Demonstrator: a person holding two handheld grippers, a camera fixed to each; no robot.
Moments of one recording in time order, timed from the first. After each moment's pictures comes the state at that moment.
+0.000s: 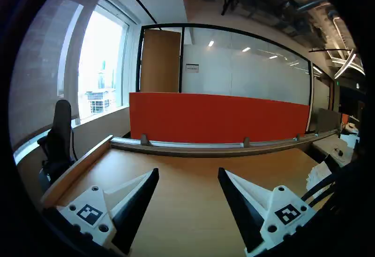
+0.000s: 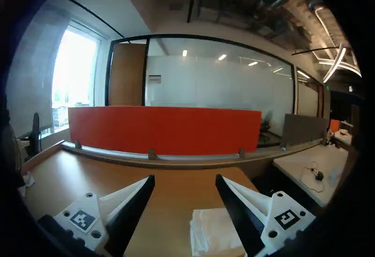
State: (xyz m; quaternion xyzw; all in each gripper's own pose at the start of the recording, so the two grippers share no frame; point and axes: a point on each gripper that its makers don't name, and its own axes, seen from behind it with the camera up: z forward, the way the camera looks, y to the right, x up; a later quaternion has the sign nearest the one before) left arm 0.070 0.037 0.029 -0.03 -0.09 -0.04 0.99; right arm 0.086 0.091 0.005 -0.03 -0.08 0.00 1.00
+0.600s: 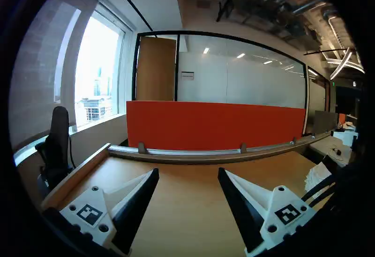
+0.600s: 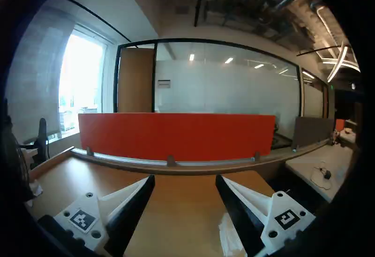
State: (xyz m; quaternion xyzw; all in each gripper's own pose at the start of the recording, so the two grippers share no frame) left arm 0.081 0.033 0.028 -0.04 -0.06 -0.03 1.00; right arm 0.108 0.006 0.012 -0.01 -0.06 0.01 1.00
